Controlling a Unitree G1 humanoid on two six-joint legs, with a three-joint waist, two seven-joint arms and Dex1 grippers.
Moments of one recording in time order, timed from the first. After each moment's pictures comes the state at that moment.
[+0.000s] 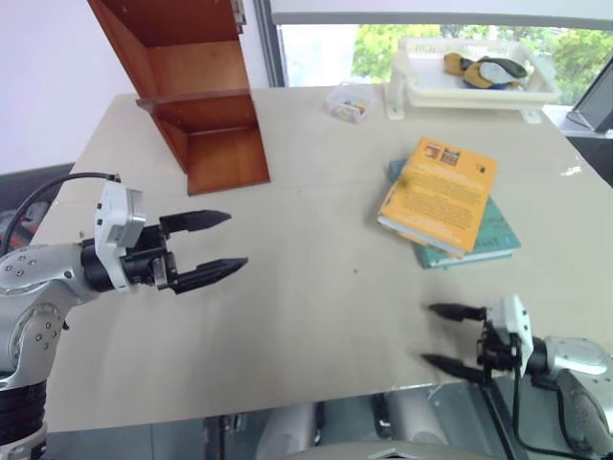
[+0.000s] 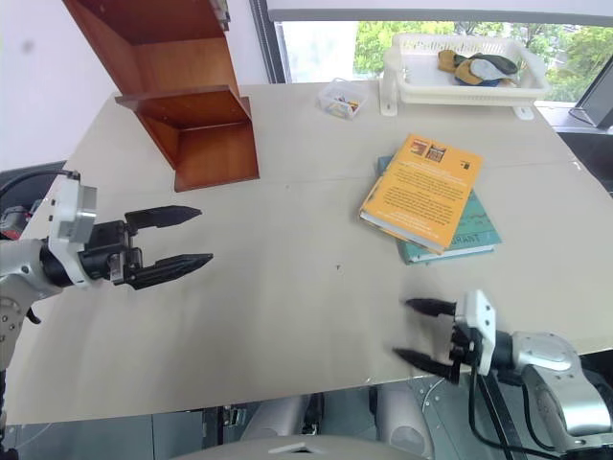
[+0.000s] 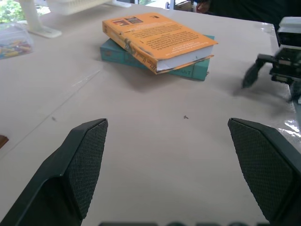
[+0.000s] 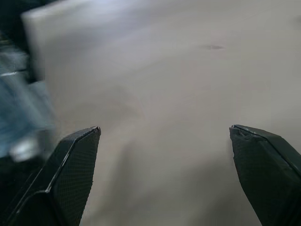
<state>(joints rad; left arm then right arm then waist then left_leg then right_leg) -0.08 0.94 0.42 -0.30 -0.73 0.52 -1.19 0.23 -0.65 -0.12 -0.17 0.49 0.09 1.10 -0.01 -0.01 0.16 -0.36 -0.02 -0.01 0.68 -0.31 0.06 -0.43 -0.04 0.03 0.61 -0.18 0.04</state>
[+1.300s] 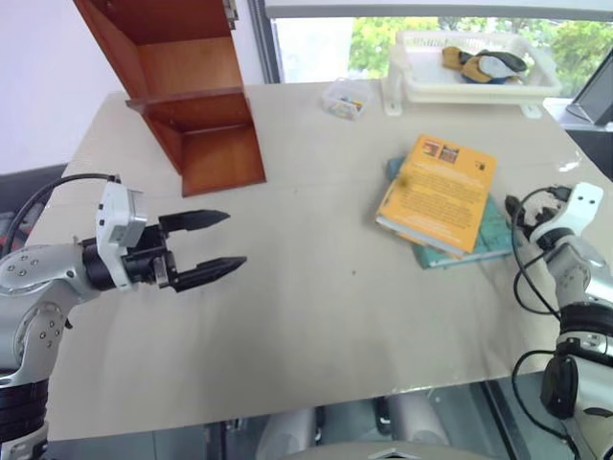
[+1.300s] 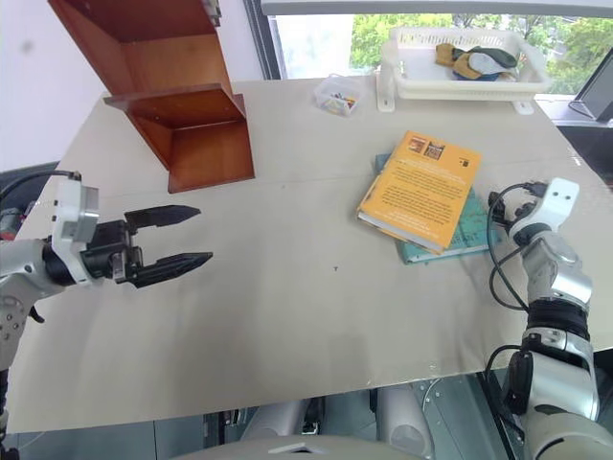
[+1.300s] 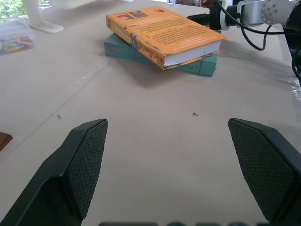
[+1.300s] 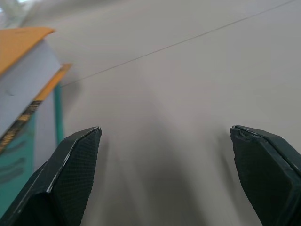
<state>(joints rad) -0.07 0.94 0.40 -0.28 -0.71 0.48 -1.17 -0.61 -0.50 -0.42 0.65 0.38 0.34 0.34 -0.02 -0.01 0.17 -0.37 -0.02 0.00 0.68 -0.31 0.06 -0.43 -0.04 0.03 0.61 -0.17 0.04</state>
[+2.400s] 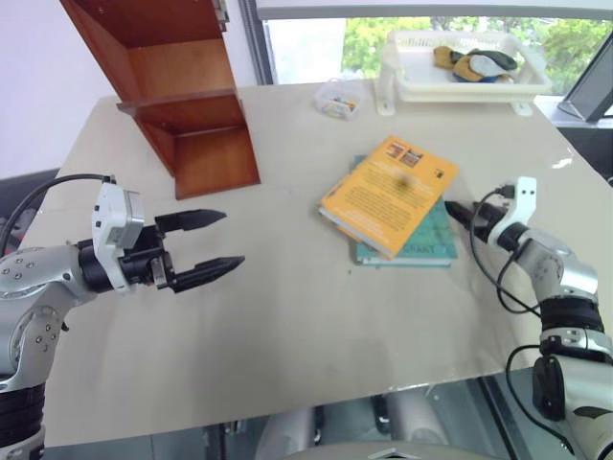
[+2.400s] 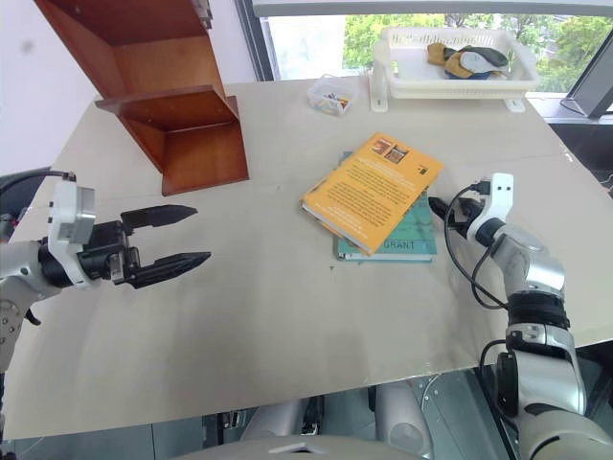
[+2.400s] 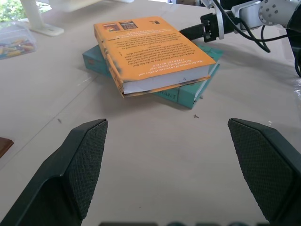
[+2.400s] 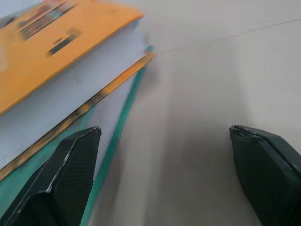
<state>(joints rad) -0.05 0.94 0.42 -0.30 -0.71 0.48 -1.16 -0.61 -0.45 -0.29 0.56 0.40 0.45 0.55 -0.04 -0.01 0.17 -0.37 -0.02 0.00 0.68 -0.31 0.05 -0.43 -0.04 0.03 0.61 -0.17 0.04</state>
